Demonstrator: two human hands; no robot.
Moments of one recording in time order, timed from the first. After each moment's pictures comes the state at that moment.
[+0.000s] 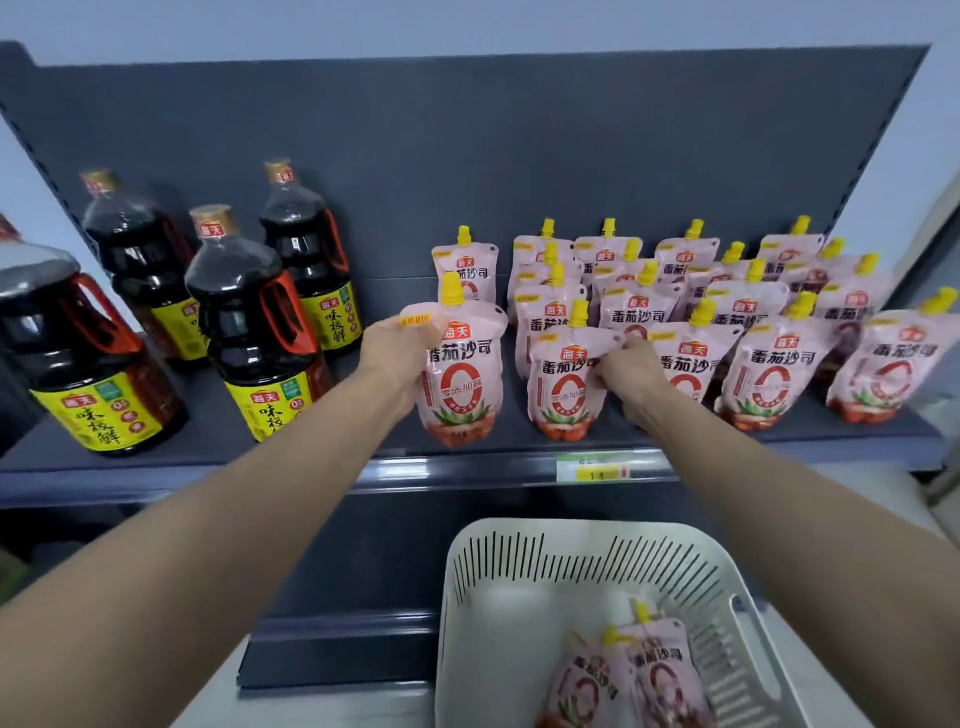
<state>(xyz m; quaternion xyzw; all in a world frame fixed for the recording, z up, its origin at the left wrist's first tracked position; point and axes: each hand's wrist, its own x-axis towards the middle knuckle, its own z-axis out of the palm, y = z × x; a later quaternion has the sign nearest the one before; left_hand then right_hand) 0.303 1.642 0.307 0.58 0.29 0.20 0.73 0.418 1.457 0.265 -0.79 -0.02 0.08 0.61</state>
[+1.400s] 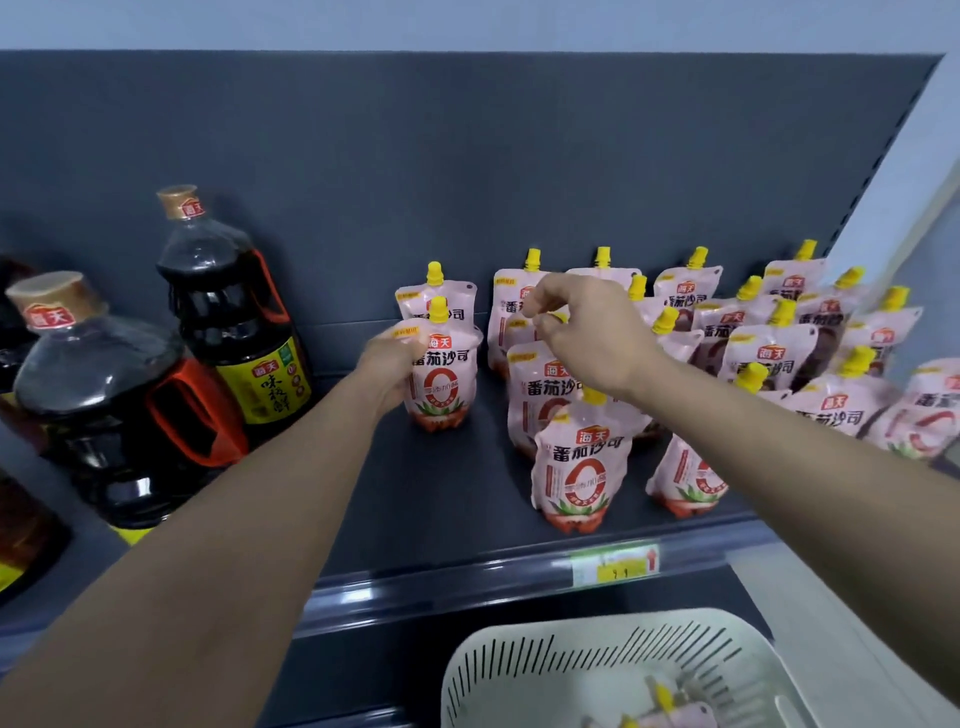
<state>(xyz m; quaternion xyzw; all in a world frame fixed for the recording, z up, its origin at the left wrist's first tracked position) 0.469 1.728 0.264 0.62 0.27 0.10 0.73 0.450 1.524 0.351 -0.91 -0.28 -0.11 0.30</state>
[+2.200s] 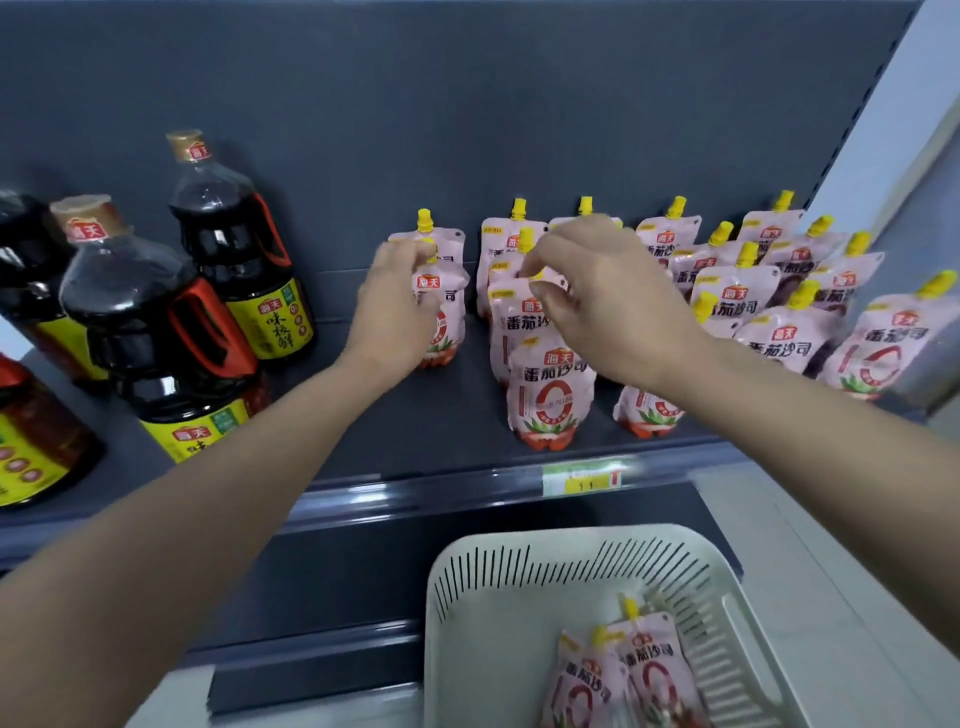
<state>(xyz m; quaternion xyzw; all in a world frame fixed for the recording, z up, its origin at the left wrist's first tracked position) 0.362 1.660 0.310 0.89 0.10 0.28 0.35 0.385 1.473 0.354 -0.85 -0.42 -0.27 0.16</state>
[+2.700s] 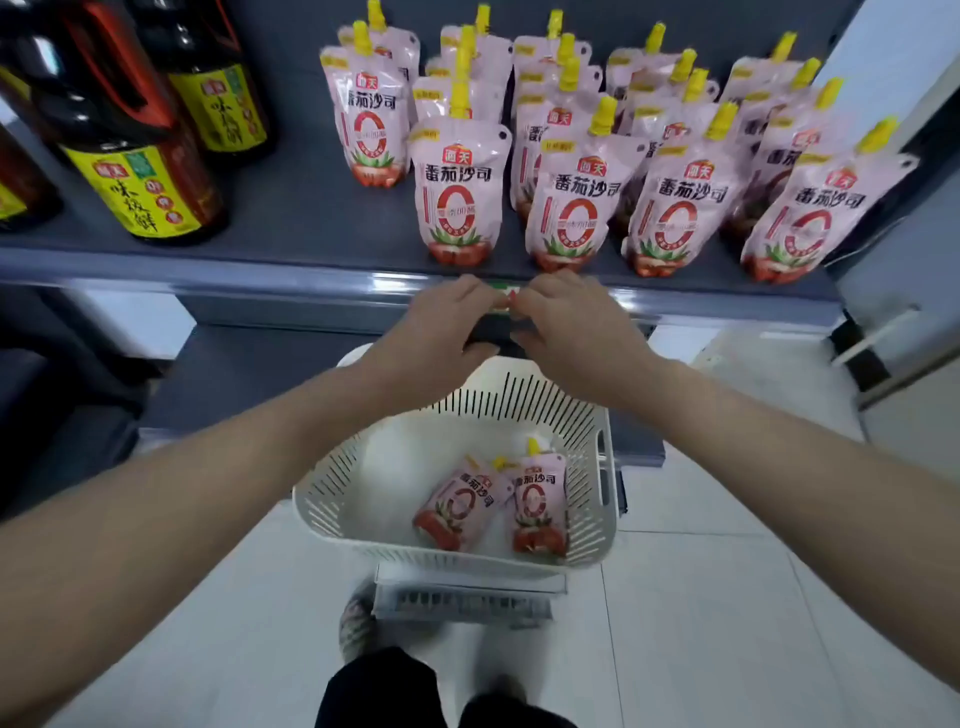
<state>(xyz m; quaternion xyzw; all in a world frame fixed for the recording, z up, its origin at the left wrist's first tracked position) 0.248 1.460 0.216 0.96 -0.04 0.12 0.24 0.330 1.313 0.233 -0.86 -0.51 -0.10 0.04</state>
